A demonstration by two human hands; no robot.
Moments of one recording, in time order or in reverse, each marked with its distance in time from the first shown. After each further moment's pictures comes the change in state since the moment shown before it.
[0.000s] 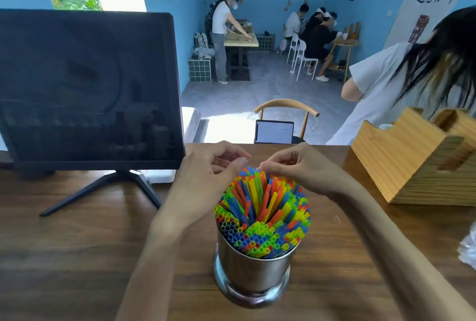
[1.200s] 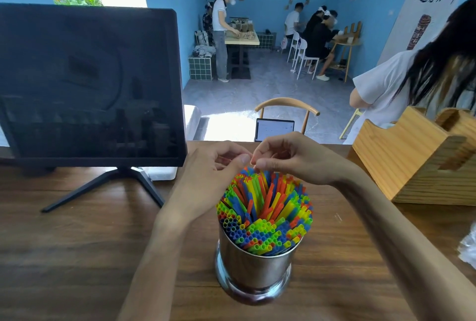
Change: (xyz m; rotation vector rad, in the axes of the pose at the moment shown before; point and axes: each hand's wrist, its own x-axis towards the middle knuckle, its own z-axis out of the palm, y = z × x) left_hand 0.004 -0.007 0.002 0.020 0.004 0.028; right_hand 0.014 -0.020 -0.005 -0.047 -0.150 -0.202
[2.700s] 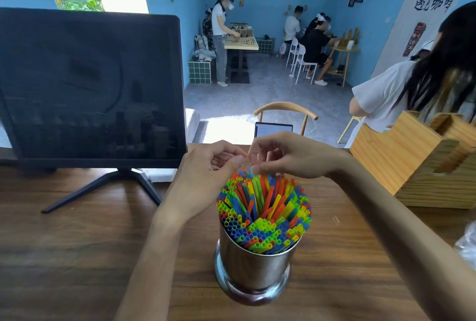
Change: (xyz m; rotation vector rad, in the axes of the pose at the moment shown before) left_hand -0.002 -0.001 -0.007 0.039 0.021 -0.011; right_hand 0.011 -0.021 -0.008 -0.188 -0.171 0.061
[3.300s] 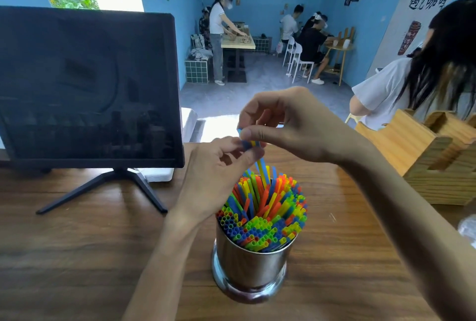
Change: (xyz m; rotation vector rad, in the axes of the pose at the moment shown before) left_hand -0.005 0.031 0.017 -0.191 0.106 0.139; right_hand -0.014 -0.060 -0.016 -0.105 0.365 -0.246
